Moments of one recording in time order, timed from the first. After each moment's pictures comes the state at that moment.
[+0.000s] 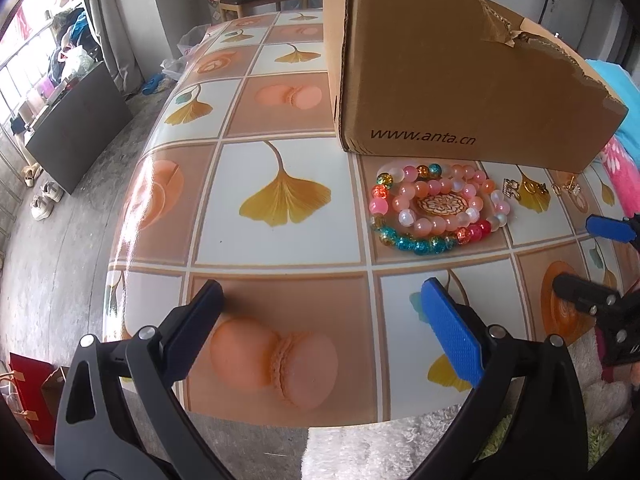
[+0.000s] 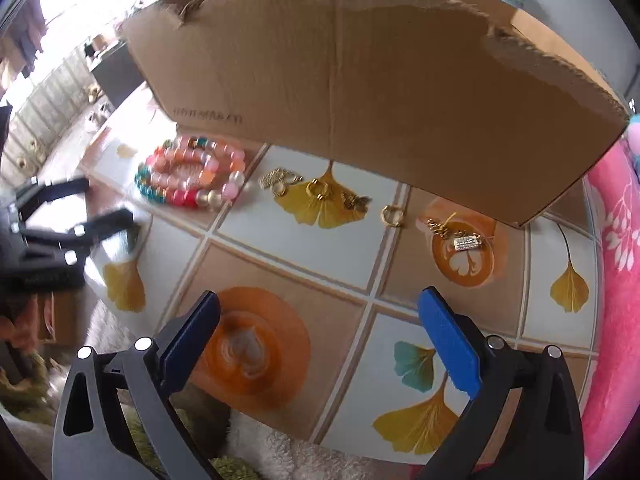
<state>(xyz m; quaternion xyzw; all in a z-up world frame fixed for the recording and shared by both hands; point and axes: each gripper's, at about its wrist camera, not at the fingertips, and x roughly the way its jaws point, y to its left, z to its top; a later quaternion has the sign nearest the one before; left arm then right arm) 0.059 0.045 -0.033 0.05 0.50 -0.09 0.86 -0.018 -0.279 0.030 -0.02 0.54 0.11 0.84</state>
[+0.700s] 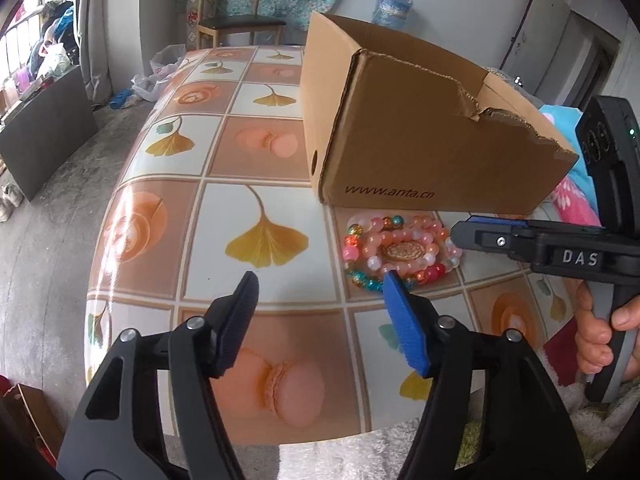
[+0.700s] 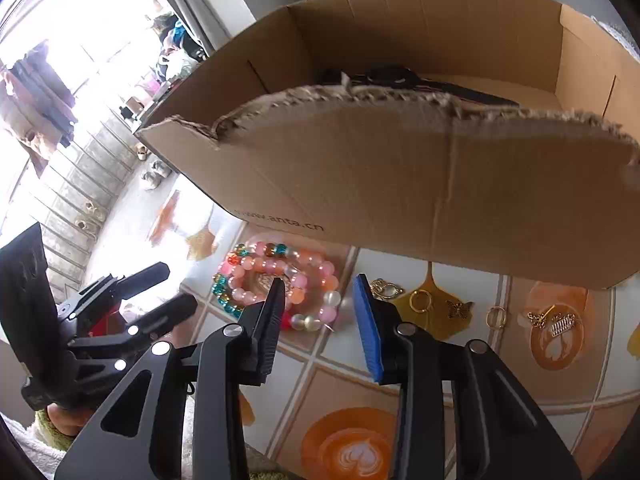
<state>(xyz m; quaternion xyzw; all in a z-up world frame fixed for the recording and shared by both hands) 0.059 0.063 -0.012 -0.03 0.44 -0.17 0.88 0.036 -0.242 0.030 0.11 0.52 0.18 0.83</state>
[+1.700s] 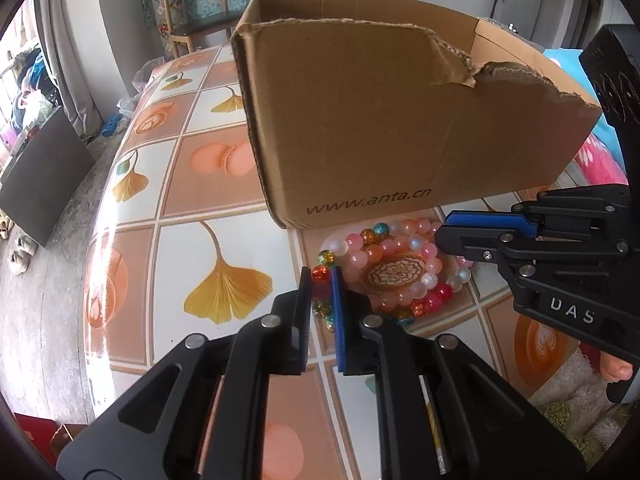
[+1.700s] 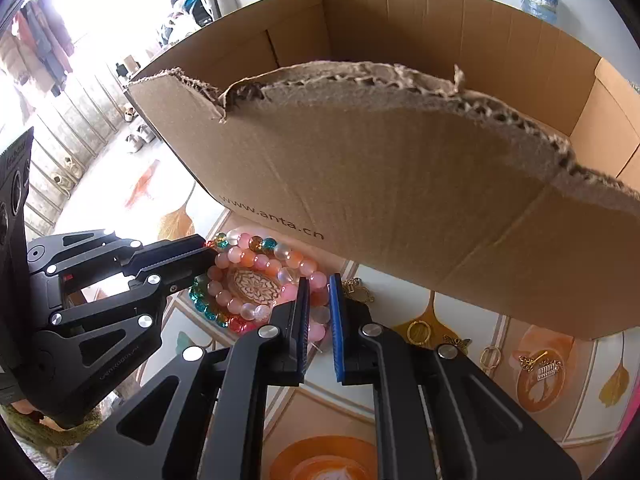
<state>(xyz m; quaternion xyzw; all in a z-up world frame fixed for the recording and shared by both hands) 0.086 0.011 -0.019 0.07 0.46 -0.17 0.87 0.060 -0.183 0.022 0.01 0.52 0.18 0.83</state>
